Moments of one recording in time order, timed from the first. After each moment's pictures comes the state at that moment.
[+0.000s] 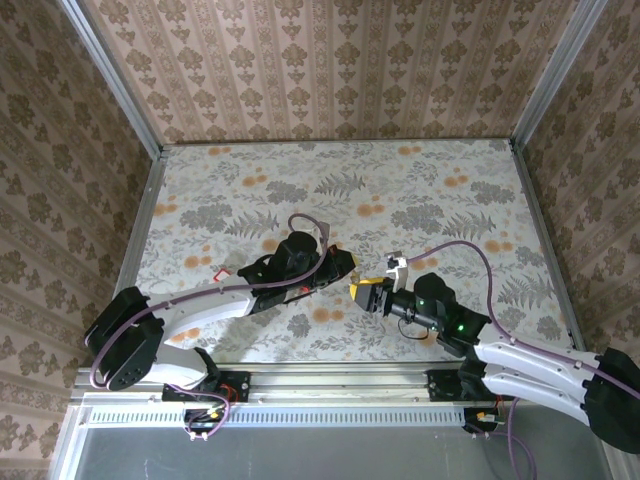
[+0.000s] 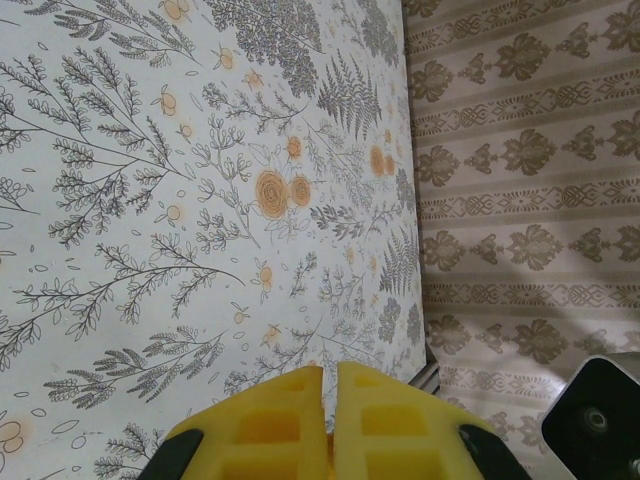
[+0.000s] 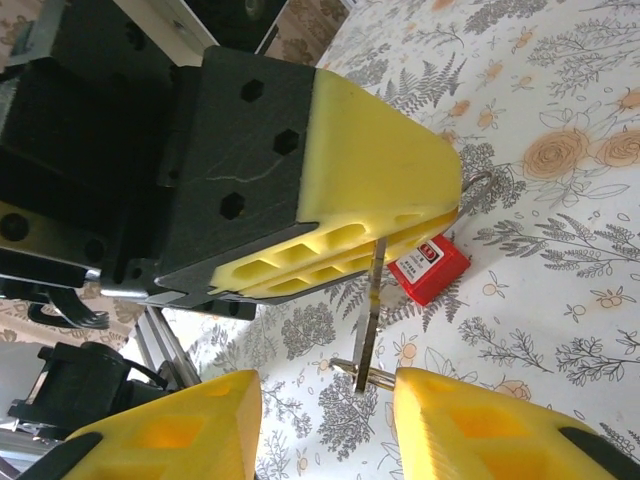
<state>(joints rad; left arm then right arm) -0.97 1.36 0.74 0.18 0.18 -1.18 0.83 0.86 0.27 0.33 -0.12 0.73</state>
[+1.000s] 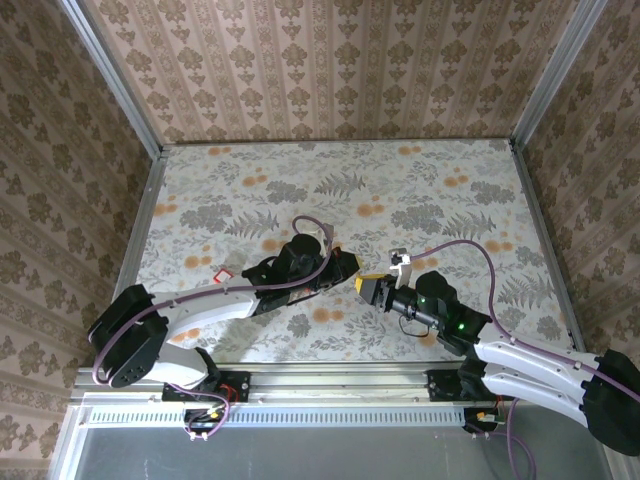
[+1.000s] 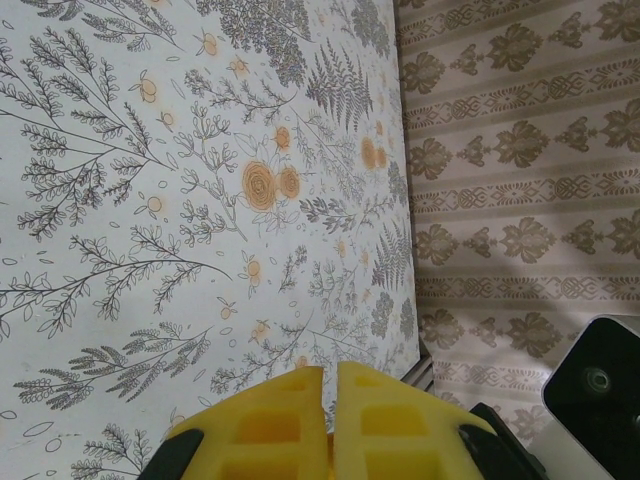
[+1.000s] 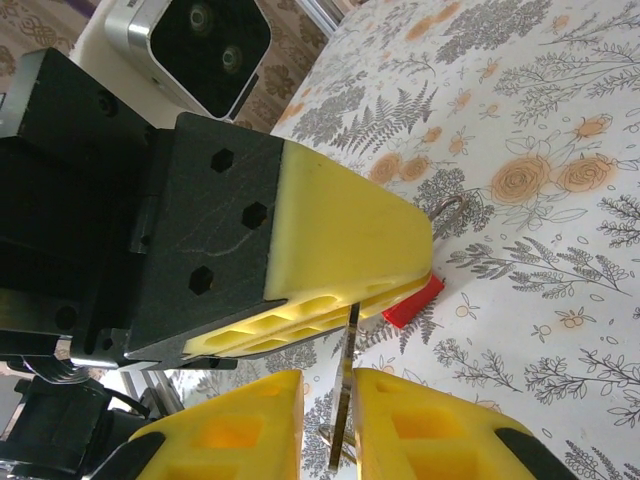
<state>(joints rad) -0.99 1.39 0.74 0.22 0.17 -1.19 0.80 0.85 0.27 0.33 -0.09 0.72</state>
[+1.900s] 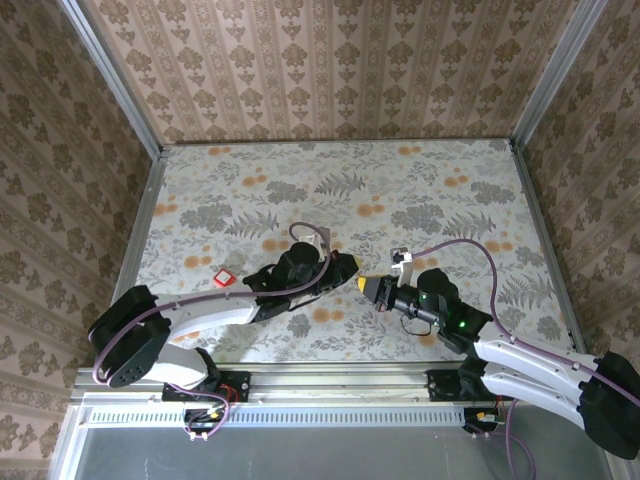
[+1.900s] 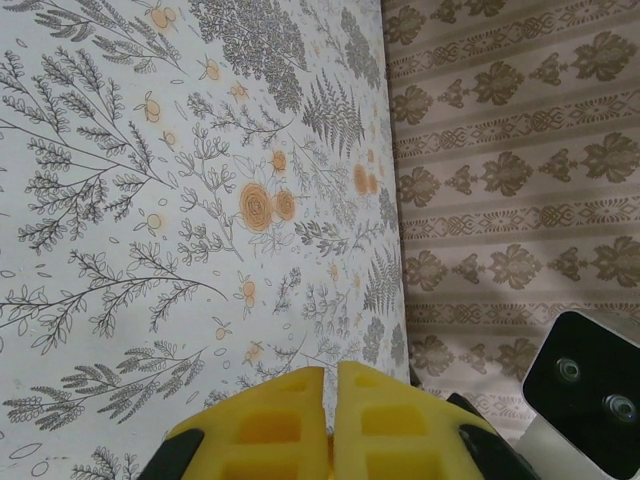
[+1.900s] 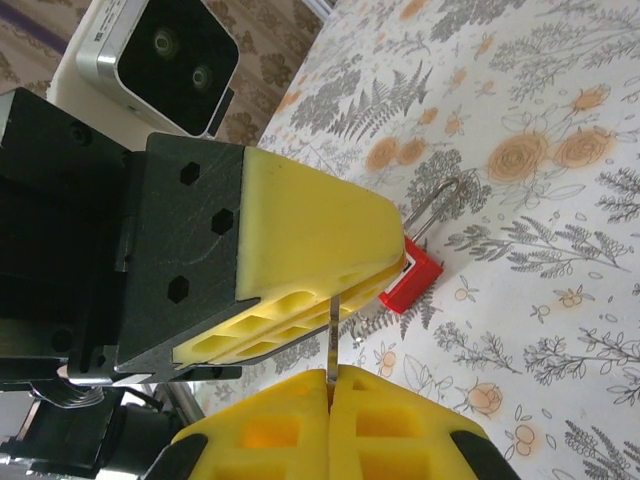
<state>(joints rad) -1.02 1.38 0.67 0.34 0.08 -1.24 0.75 0.85 0.27 0.31 -0.17 0.76</state>
